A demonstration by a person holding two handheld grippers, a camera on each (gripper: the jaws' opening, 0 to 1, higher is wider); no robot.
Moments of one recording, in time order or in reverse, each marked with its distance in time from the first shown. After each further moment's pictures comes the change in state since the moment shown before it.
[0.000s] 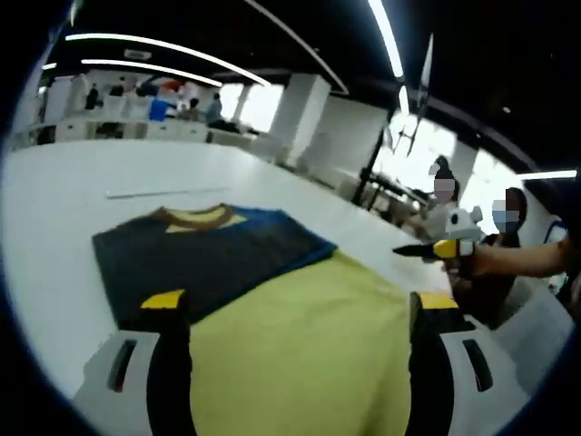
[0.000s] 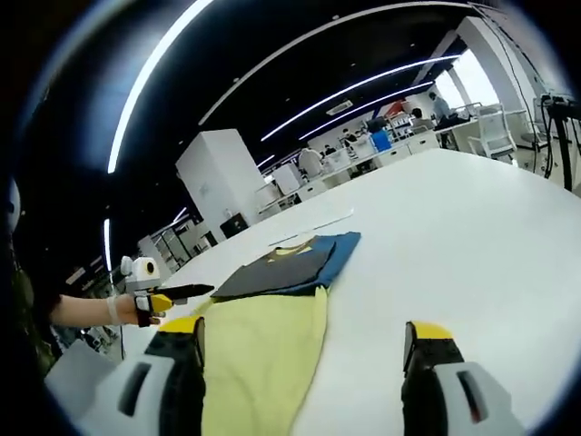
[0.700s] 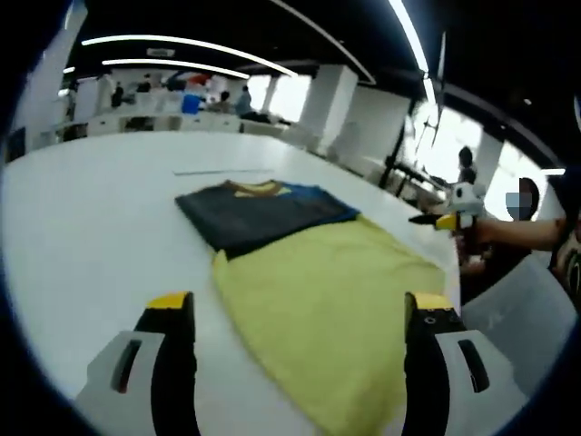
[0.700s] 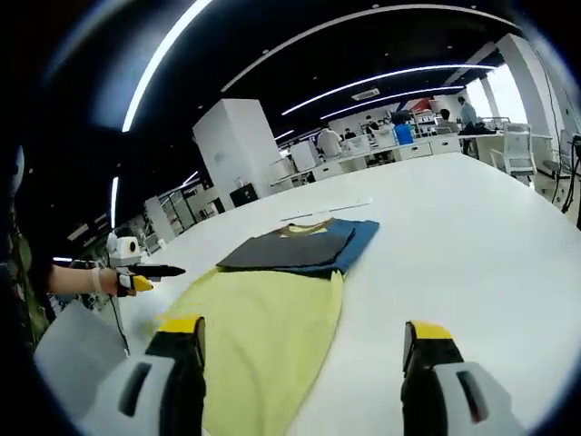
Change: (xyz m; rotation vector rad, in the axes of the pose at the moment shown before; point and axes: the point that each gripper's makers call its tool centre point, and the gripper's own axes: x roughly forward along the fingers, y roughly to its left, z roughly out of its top) left arm -0.091 0.014 -0.034 0.001 0.053 0.123; right arm -0.001 0.018 -0.016 -0.152 0.127 0.036
